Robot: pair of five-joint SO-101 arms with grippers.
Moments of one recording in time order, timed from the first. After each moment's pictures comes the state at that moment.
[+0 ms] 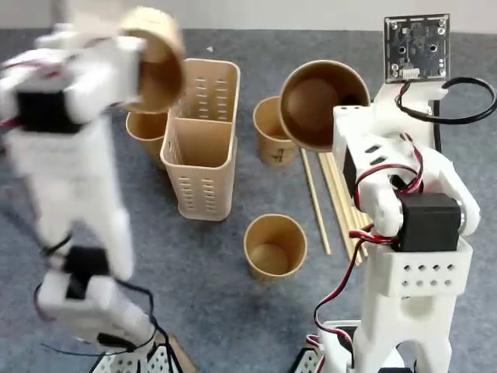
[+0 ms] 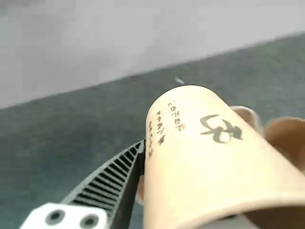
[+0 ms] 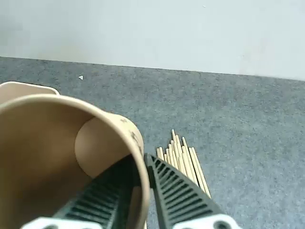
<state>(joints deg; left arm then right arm) 0.5 9.9 -57.7 94.1 -3.5 -6.4 -34.0 -5.8 72.1 4.2</state>
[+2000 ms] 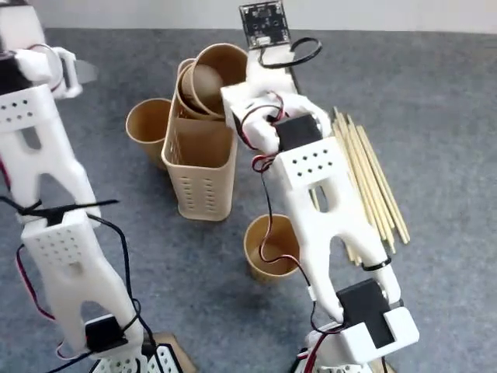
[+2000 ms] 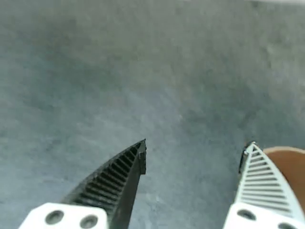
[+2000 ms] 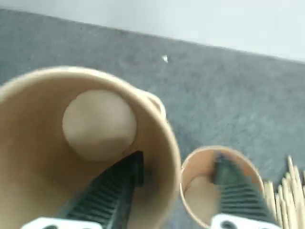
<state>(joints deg) -23.0 39.5 -74.4 96.4 -1.0 -26.4 -2.6 -8.3 48.7 -2.4</state>
